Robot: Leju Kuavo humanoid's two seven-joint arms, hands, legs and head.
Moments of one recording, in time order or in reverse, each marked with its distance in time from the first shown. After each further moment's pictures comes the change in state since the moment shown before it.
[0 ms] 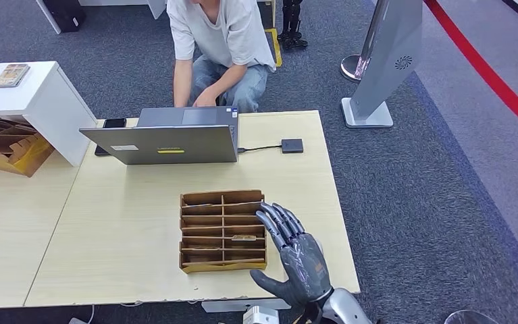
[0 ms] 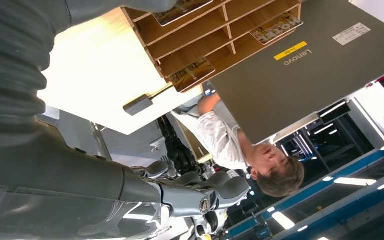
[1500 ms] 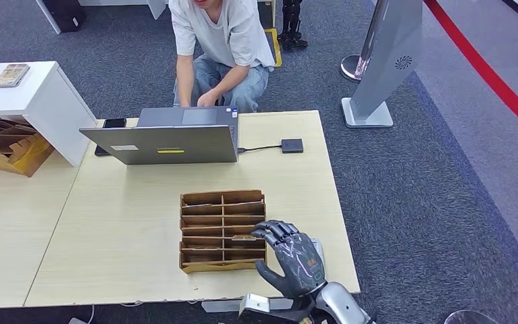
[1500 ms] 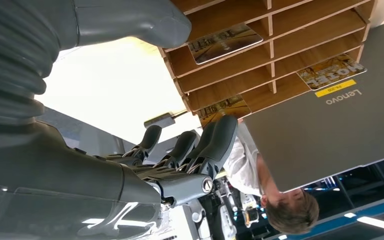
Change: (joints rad) left arm -0.001 0.001 -0.002 0.000 -0.042 -0.012 0.000; right arm -0.061 0.005 0.024 0.146 0.034 0.035 0.063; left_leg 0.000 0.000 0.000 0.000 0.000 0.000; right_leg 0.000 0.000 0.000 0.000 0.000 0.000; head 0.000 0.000
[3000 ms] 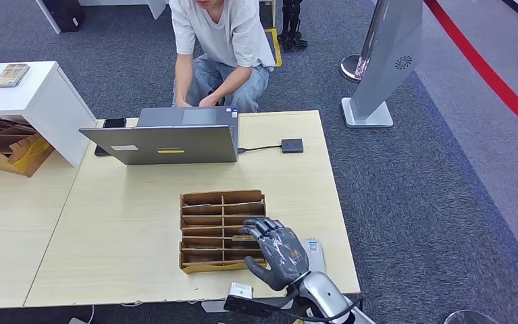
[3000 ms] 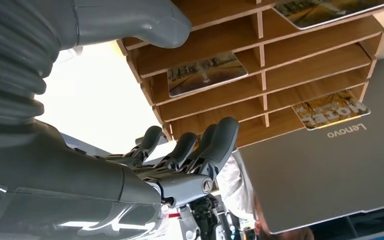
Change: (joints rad) left arm -0.006 0.000 -0.025 0.000 -0.036 -0.018 0.008; right arm -0.081 0.080 0.024 0.149 0.007 0.055 0.010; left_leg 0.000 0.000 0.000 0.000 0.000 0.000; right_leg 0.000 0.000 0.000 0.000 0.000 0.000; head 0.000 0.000
